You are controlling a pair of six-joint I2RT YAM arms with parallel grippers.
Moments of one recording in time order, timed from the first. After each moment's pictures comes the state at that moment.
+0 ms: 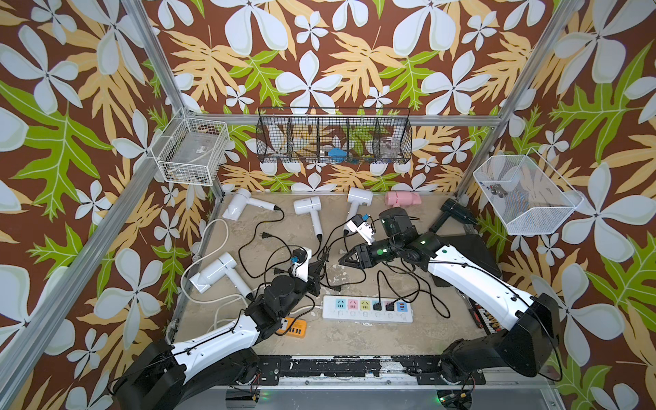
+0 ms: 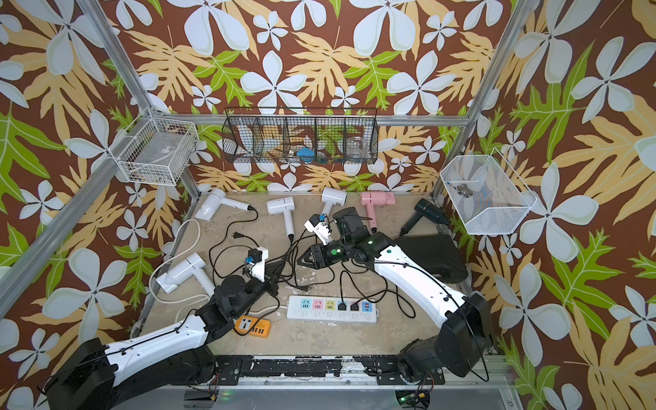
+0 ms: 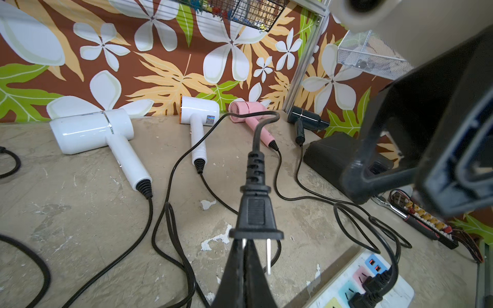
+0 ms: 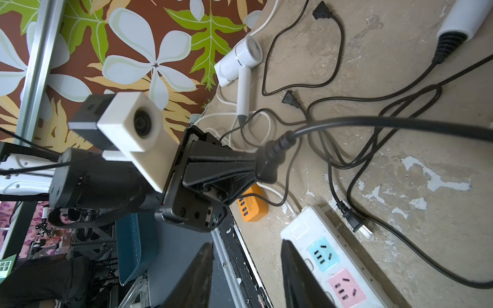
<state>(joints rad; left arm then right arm) -0.79 1.01 0.33 0.55 -0.17 -0.27 0.60 1.46 1.24 -0.56 -0.75 0.33</state>
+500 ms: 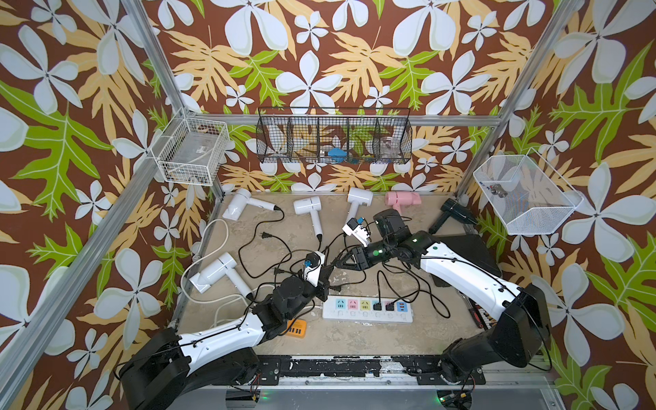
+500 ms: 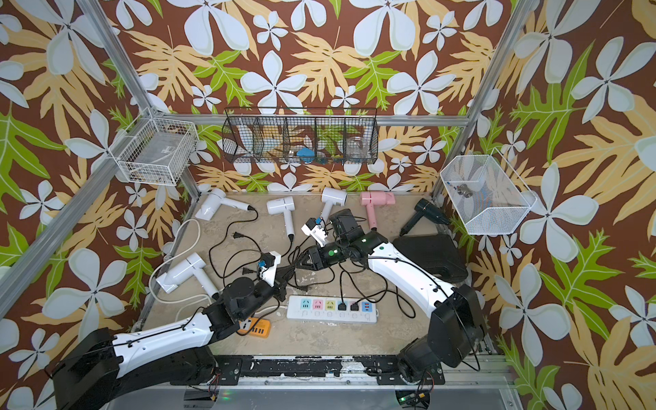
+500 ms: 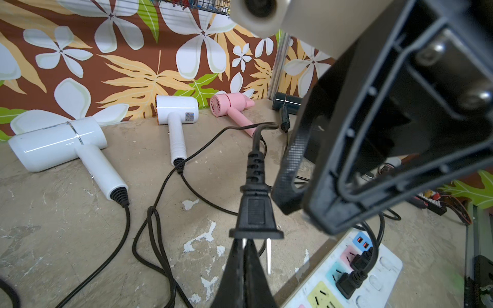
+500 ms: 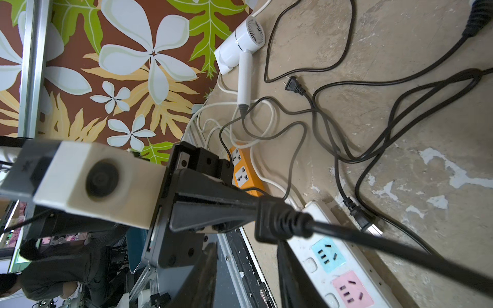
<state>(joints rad) -0.88 1.07 0.36 0.55 -0.21 -0.20 0.60 1.53 1.26 -0.55 -0.80 0.32</state>
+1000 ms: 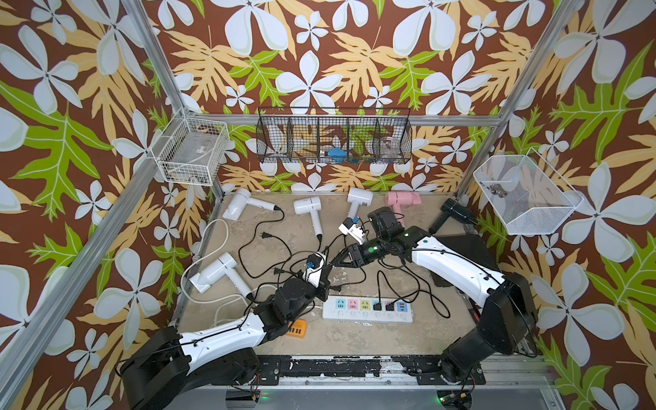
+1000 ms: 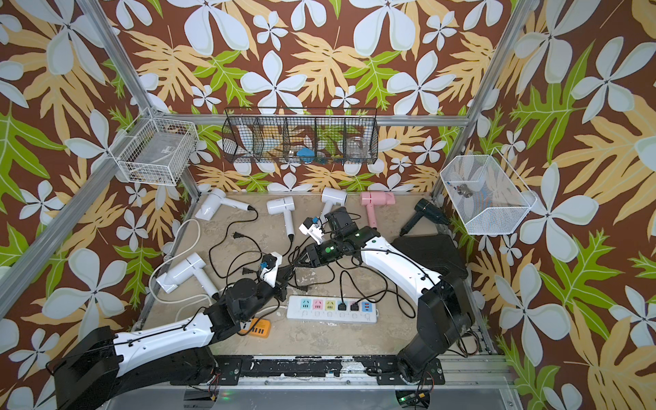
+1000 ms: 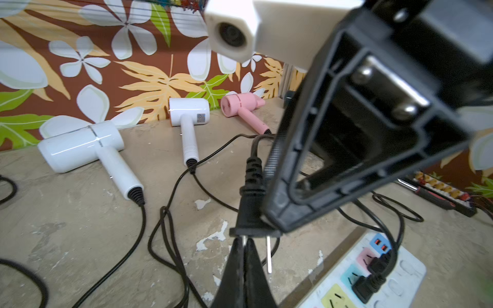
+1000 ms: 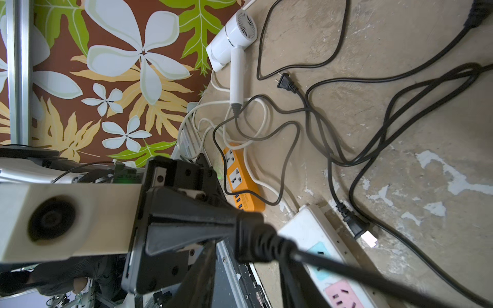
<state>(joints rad) -0.90 1.06 0.36 0.55 -0.25 -0.17 0.58 1.62 1.31 -0.57 -0.82 0.30</state>
